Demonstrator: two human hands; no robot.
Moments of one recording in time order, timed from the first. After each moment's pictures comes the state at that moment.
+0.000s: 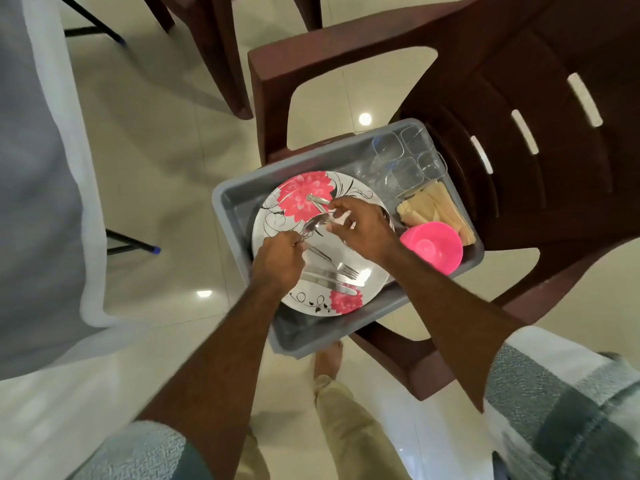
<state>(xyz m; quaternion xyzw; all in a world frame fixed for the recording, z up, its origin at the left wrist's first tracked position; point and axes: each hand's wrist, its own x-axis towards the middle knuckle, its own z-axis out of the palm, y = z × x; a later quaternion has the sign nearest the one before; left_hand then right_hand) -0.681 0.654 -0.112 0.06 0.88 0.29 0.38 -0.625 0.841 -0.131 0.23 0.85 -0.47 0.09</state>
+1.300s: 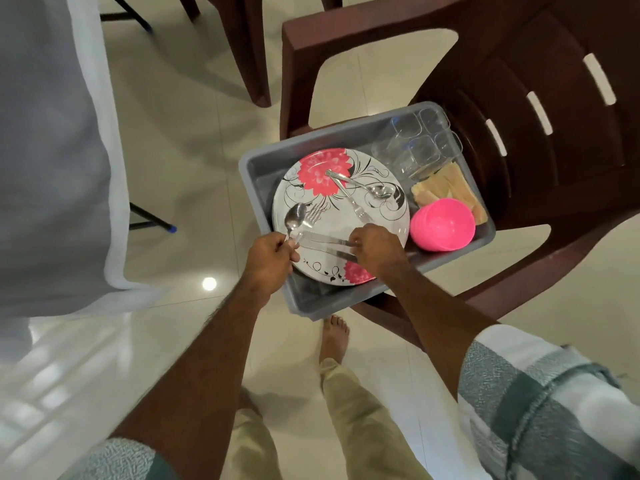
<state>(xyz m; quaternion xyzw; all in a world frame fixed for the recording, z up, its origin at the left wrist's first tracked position) -0.640 0.584 -0.090 -0.10 0.79 0.46 0.39 -0.561 0.794 -0.155 0.23 0.91 -0.23 0.25</state>
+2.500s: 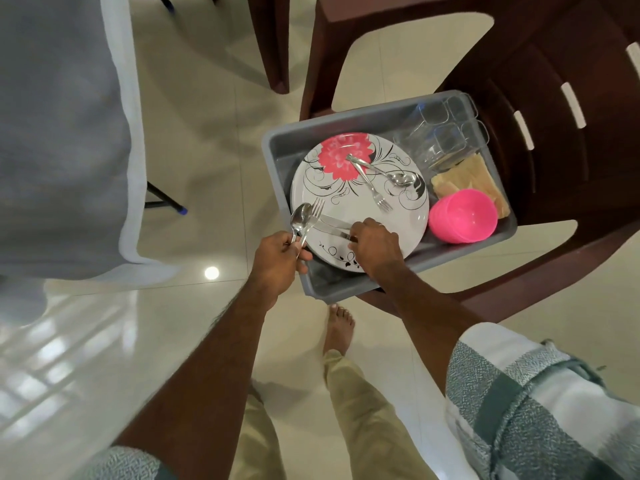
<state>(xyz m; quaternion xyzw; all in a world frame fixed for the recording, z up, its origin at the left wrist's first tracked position) -0.615 0.551 -0.090 -0.11 0.78 0.47 0.39 -0.553 0.746 -0.179 0.19 0.95 -0.14 0.22</state>
